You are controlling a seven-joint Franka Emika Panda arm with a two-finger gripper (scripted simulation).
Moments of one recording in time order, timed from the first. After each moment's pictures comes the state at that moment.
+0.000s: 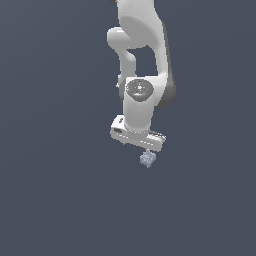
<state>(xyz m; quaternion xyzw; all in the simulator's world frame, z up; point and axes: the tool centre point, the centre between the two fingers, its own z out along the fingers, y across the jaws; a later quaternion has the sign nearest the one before) 0.023 0.032 0.128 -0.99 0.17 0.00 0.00</state>
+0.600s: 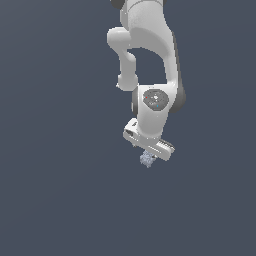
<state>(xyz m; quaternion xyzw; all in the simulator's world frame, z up) 0.029 0.074 0.103 -0.96 0.28 0.00 0.00</state>
